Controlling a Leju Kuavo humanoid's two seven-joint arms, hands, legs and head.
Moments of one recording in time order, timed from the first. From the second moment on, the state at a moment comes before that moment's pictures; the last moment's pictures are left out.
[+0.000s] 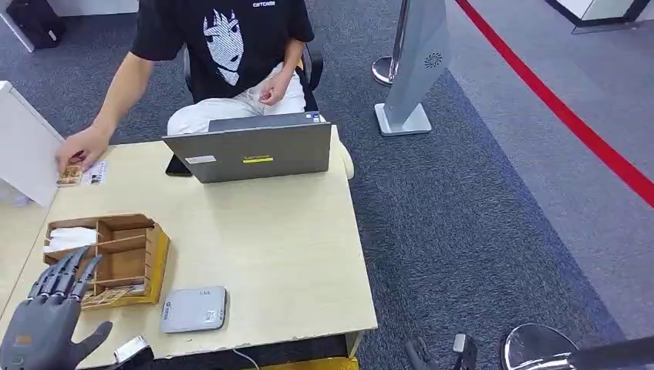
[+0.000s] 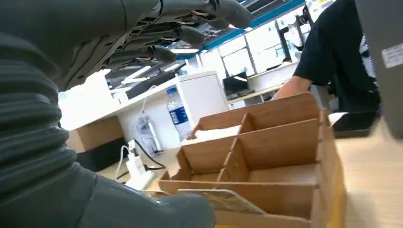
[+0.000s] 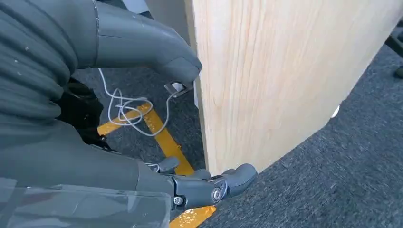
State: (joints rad) left arm 0.30 0.49 -0.22 -1.85 -1.19 0.11 0.08; right arm 0.04 0.10 -0.08 -0.66 -0.67 0.07 -0.30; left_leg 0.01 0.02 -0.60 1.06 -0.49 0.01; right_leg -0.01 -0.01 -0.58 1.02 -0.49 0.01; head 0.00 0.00
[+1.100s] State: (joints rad) left arm 0.17 0.45 -0.22 -1.53 -1.37 0.25 0.01; right arm 0.02 0.10 -0.06 -0.66 -0.68 0.07 -0.28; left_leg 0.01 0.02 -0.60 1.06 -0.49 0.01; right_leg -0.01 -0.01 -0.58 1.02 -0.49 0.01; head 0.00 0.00
